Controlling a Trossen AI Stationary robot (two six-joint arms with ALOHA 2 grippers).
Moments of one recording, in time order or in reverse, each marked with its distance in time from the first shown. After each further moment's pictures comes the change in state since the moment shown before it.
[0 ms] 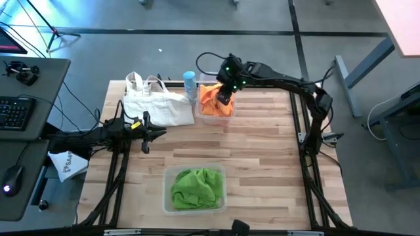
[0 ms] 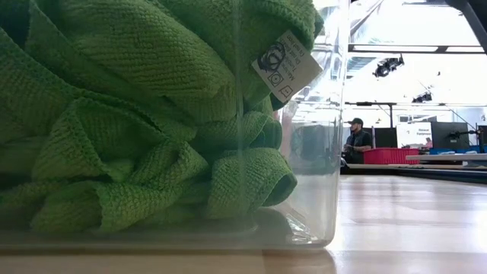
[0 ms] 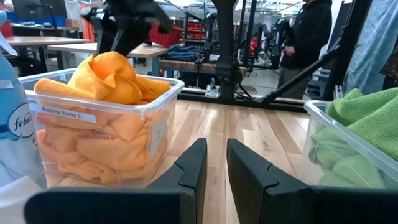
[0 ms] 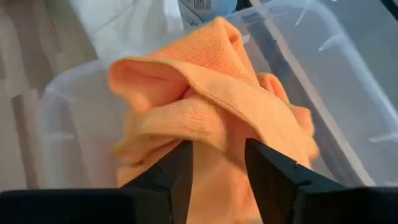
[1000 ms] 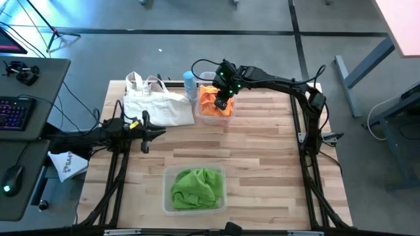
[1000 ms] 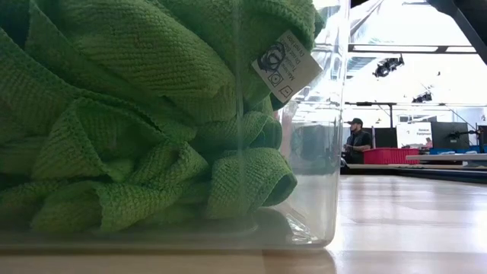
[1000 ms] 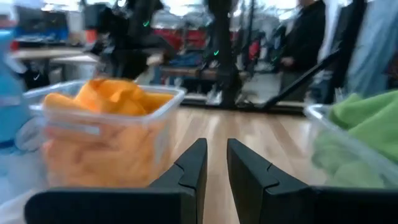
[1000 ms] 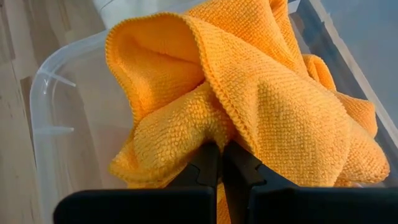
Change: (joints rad) left arm -0.002 -0.030 0.009 -0.020 -0.012 0.032; right arm 0.014 0.070 -0.001 0.001 -0.068 0.002
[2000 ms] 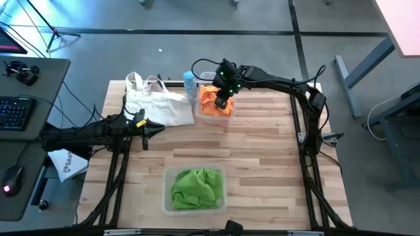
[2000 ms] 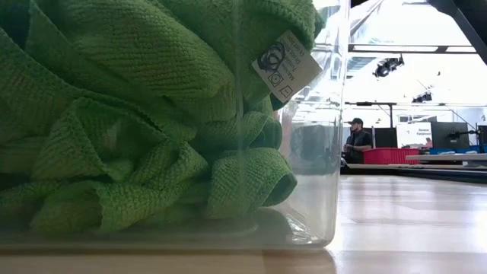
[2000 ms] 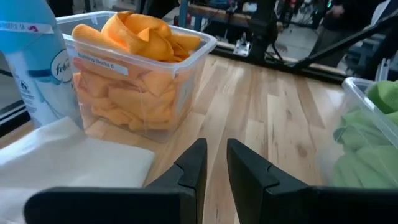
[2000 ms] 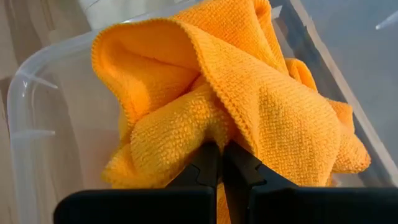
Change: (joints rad) left arm 0.001 0.192 0.202 -0.280 -0.094 -0.140; right arm 0.000 -0.001 0.004 0.004 0.047 -0.029
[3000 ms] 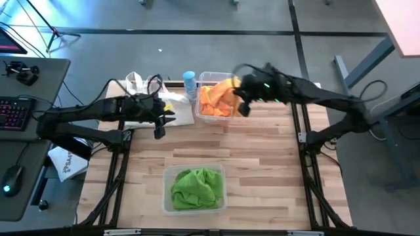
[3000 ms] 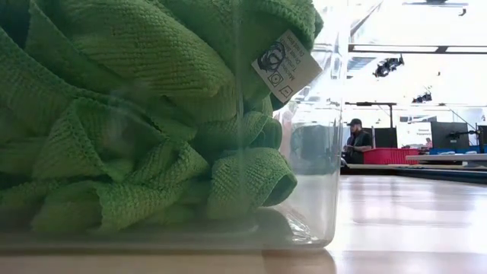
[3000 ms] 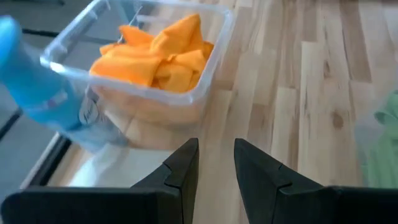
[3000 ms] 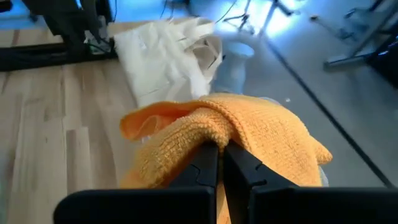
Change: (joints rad) left arm 0.050 0.756 0.730 -0.387 -0.028 0.183; right arm 0.250 -0.592 -0.251 0.117 0.332 0.031
